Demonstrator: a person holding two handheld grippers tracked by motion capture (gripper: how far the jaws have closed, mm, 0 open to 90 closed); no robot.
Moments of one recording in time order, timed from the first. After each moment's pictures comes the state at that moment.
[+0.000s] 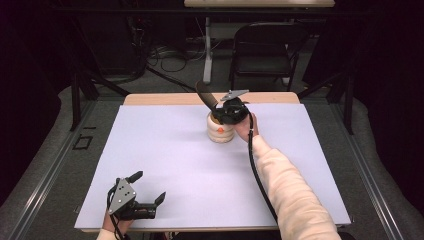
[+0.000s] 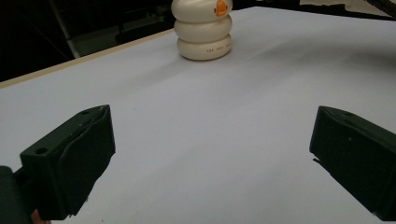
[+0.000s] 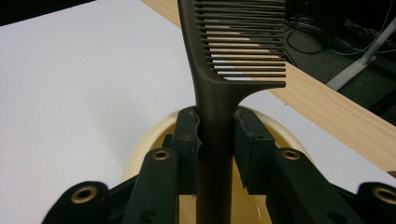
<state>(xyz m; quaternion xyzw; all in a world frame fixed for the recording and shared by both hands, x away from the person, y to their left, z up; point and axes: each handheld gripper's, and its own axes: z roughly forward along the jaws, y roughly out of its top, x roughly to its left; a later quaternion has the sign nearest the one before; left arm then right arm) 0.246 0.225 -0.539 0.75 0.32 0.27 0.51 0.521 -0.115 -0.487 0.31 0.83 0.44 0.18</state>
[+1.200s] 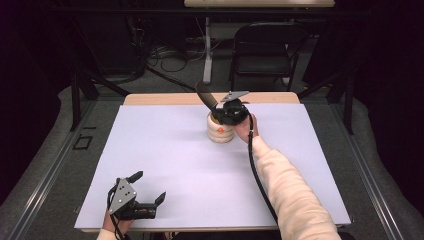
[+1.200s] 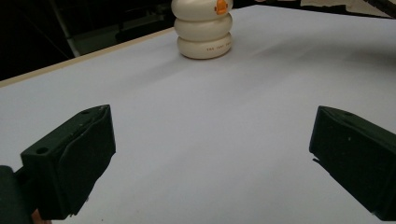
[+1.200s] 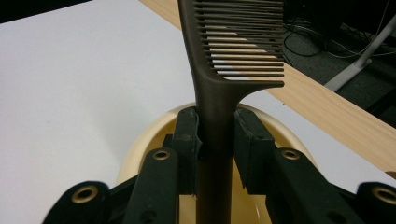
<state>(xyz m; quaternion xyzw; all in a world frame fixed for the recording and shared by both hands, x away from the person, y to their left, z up) 0.246 0.225 -0.539 0.76 0.32 0.27 0.51 0.520 -0.114 -0.490 0.31 0.82 0.44 0.19</state>
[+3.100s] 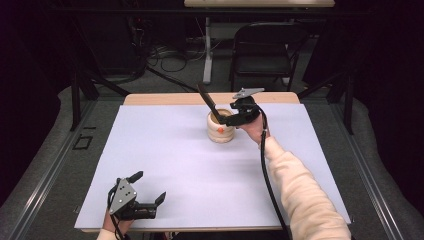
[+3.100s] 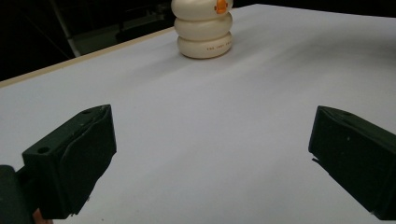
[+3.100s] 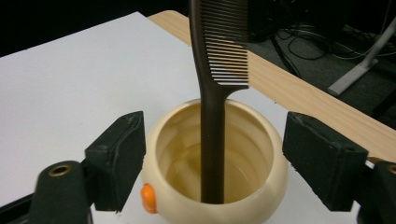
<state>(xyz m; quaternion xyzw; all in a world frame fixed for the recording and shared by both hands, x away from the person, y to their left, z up) 0.246 0.224 -0.539 0.76 0.32 0.27 0.50 0.499 -0.146 -0.463 0.31 0.81 0.46 0.16</state>
